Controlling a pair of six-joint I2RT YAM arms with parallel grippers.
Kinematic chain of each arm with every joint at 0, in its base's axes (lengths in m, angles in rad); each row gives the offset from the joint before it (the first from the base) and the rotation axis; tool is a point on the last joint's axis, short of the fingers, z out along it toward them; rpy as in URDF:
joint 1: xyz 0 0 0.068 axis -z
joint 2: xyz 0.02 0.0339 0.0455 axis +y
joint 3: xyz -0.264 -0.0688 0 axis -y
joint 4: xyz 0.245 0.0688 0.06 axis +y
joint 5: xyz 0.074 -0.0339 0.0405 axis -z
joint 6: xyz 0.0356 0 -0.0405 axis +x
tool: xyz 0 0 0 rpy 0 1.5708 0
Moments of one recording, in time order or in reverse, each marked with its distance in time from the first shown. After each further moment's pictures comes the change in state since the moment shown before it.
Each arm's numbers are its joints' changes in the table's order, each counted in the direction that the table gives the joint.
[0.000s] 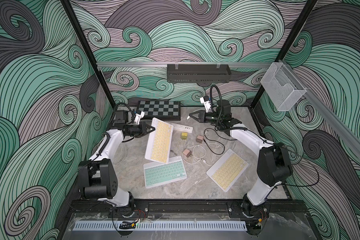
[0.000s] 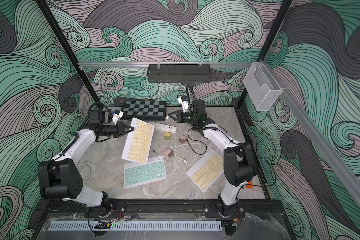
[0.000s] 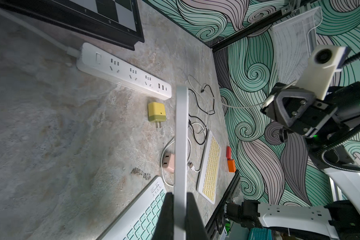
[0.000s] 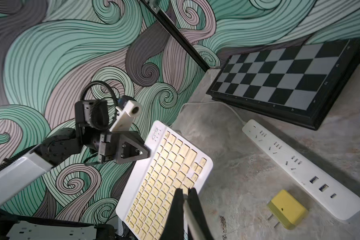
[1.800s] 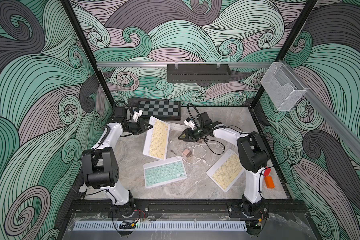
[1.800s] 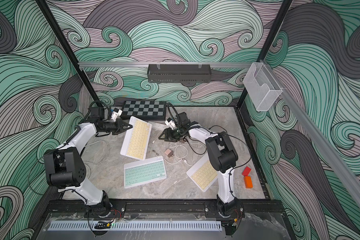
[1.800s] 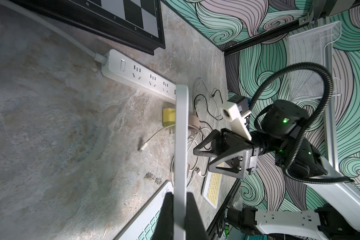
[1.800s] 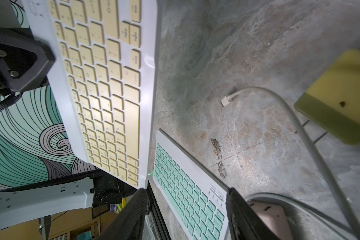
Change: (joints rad) left arm -0.040 0.169 0.174 0.119 -0.018 0.077; right arm -0.125 0.231 0.092 0.420 -0.084 -0.084
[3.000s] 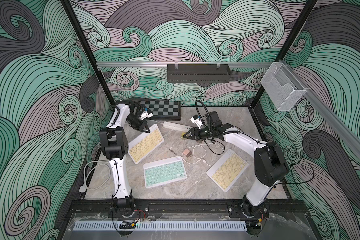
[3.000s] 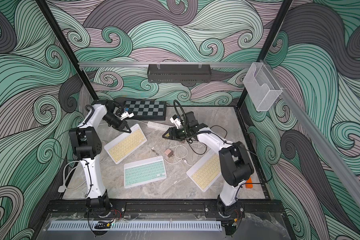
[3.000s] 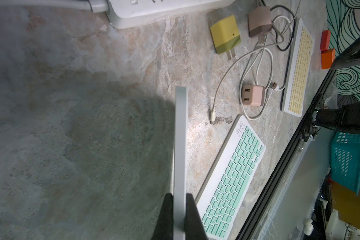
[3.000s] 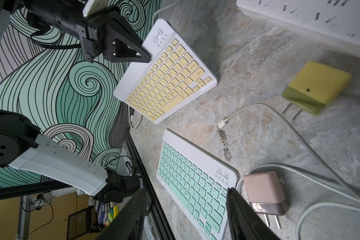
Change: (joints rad) left arm 0.052 0.569 0.734 0.818 -0.328 0.892; right arm 0.024 -0.241 -0.166 -0.034 0.082 0.000
